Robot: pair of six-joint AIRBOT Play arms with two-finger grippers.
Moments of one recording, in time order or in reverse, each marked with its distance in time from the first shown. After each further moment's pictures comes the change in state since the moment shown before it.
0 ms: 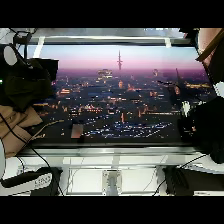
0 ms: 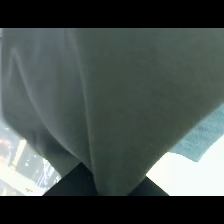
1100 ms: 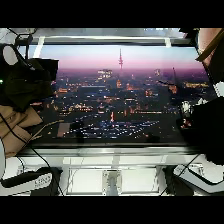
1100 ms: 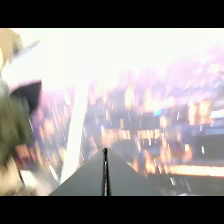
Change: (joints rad) left arm -0.002 0.000 0.000 -0.040 -0.045 -0.017; right arm 0.674 0.224 0.051 0.603 -0.105 -0.084
